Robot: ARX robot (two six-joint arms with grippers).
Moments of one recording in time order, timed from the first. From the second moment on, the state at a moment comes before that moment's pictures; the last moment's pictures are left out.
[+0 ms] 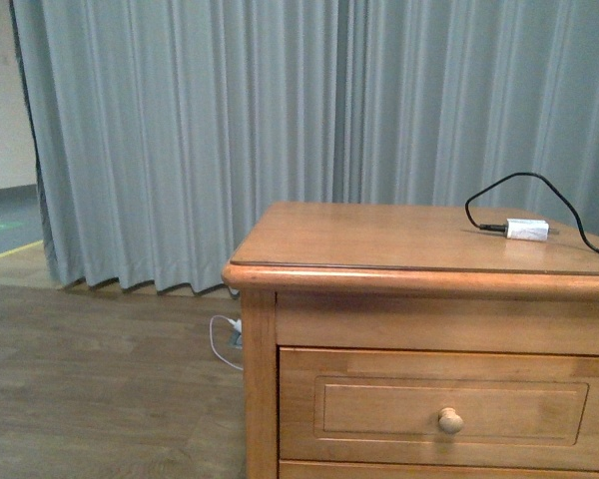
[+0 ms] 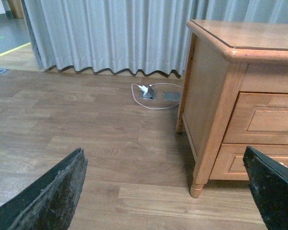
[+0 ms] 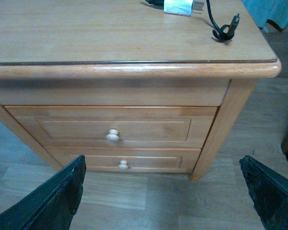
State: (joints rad) left arm 0.00 0.00 0.02 0.00 0.00 0.00; right arm 0.02 1.02 0.69 -0.03 -0.02 0.04
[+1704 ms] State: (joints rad) left arm 0.00 0.00 0.02 0.00 0.00 0.00; right arm 0.00 0.31 0.01 0.30 0.00 0.00
